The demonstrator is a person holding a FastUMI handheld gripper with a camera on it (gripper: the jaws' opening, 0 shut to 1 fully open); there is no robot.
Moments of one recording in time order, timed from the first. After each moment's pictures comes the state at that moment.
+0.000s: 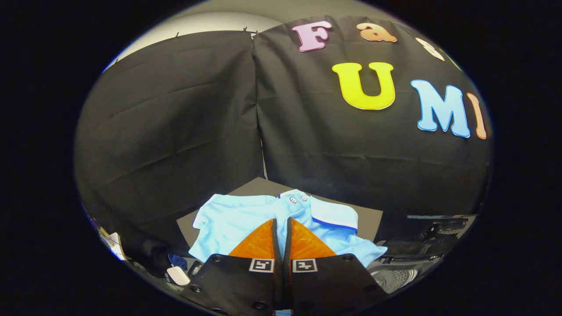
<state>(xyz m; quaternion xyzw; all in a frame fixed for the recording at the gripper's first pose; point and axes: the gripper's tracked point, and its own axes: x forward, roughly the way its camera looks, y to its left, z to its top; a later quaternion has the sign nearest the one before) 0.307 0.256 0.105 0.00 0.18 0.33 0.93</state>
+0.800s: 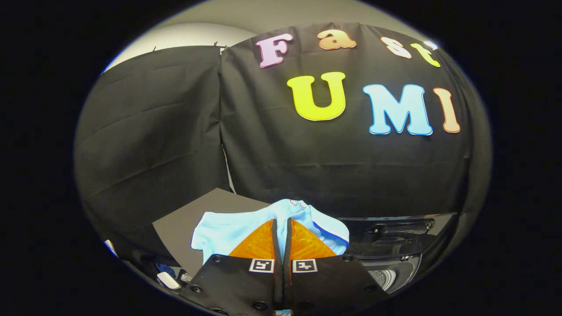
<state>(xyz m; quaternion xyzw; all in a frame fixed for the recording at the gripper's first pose) 0.326 0.123 0.120 0.02 0.15 0.23 0.96</state>
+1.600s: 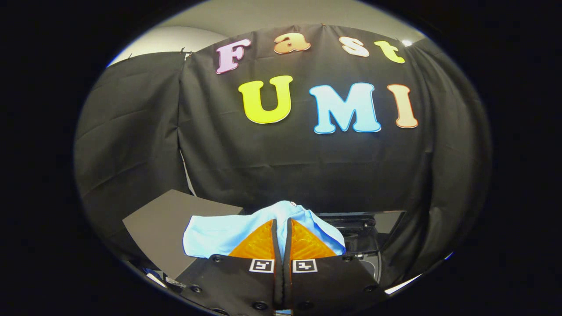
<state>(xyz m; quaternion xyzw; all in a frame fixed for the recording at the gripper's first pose) 0.336 -0.021 0.111 0.03 0.15 0.12 0.98</state>
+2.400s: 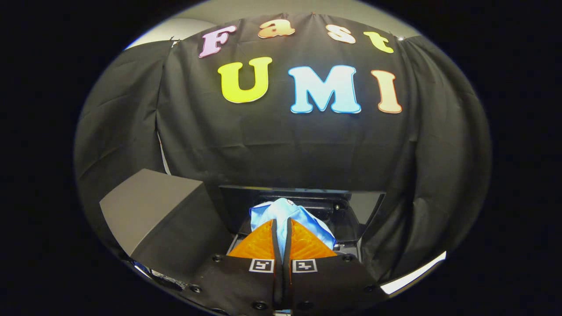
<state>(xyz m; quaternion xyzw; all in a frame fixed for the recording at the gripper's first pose) 0.356 -0.078 0.029 0.01 0.21 0.07 0.97</state>
